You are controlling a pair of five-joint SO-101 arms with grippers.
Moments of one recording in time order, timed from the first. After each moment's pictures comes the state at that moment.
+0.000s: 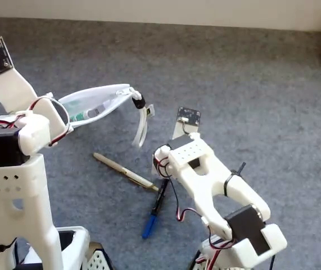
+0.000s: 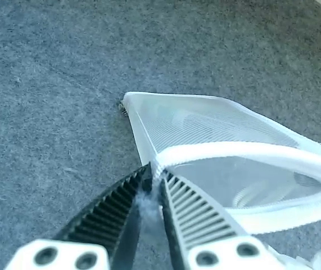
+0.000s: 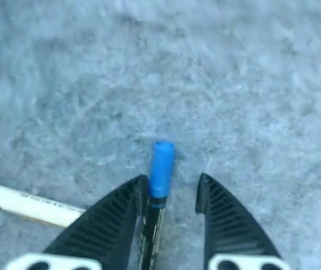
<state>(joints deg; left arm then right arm) -13.3 -34.0 4.4 91.8 29.7 -30.0 -4.8 40.1 54.9 -37.5</state>
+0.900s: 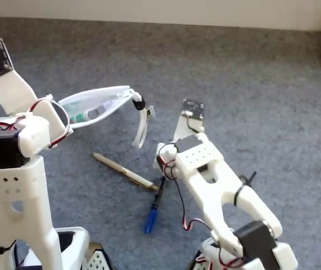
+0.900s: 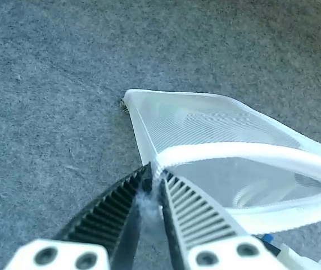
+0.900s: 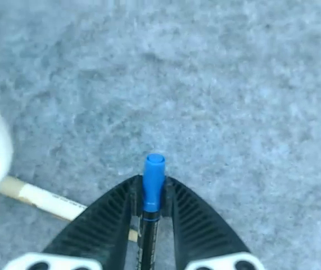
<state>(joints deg) -13.3 -34.1 5.4 91.7 29.7 -29.1 -15.1 42.4 54.0 -34.1</state>
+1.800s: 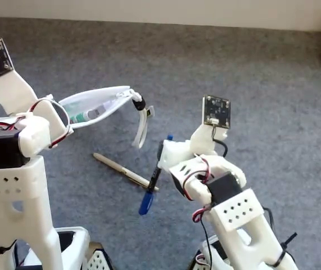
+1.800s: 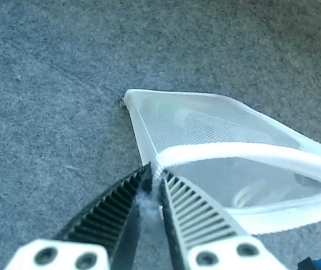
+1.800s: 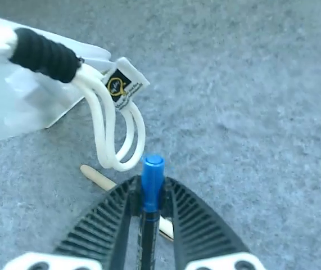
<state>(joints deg) -13.3 -34.1 5.4 91.7 29.7 -29.4 -54.2 51.7 54.0 -31.8</state>
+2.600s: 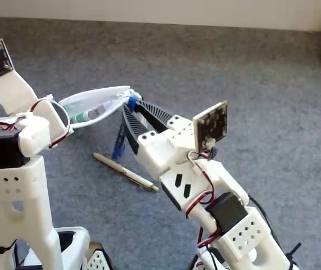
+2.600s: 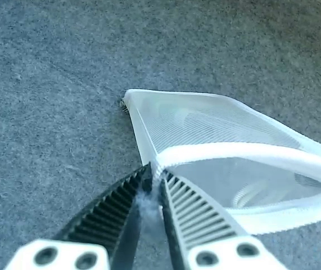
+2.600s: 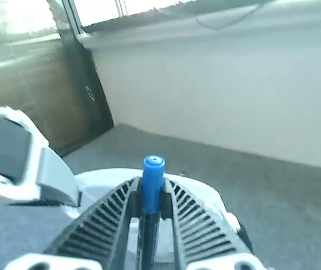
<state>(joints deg) -13.3 -34.1 5.5 91.7 29.7 -40.3 -64.1 51.7 17.9 -10.2</state>
